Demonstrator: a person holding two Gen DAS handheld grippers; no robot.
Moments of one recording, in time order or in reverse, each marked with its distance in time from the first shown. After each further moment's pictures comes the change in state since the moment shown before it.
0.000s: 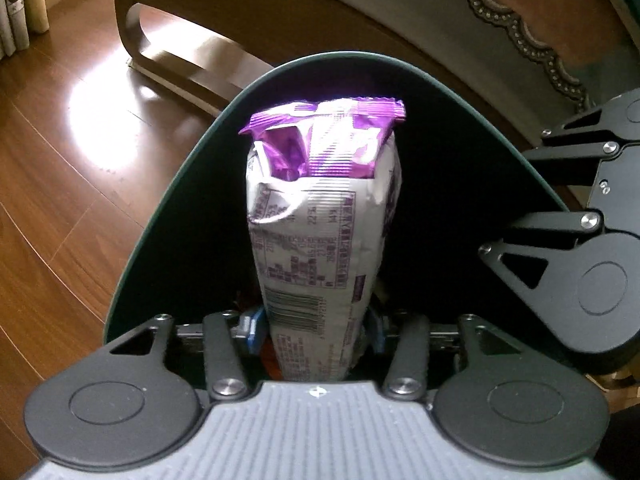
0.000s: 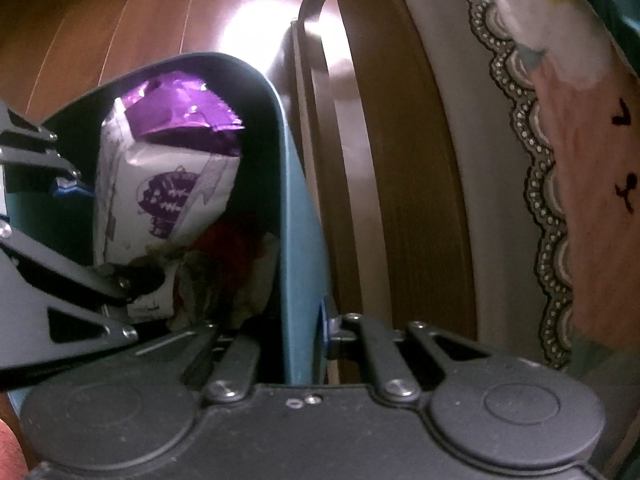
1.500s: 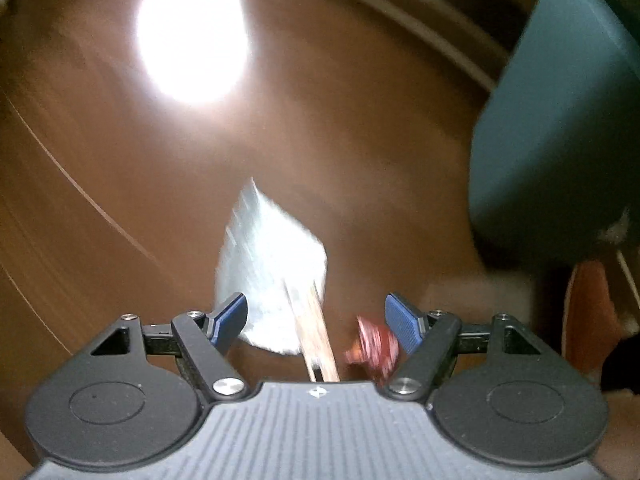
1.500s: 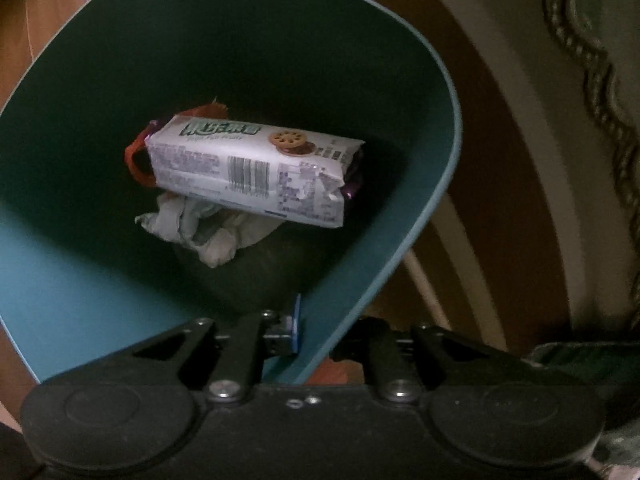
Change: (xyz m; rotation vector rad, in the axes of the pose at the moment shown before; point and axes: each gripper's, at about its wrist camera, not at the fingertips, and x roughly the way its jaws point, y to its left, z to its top) left arm 0.034 0.174 -0.172 -0.040 0.173 0.089; right arm 0.030 -0.041 -0.102 0.434 0.358 0.177
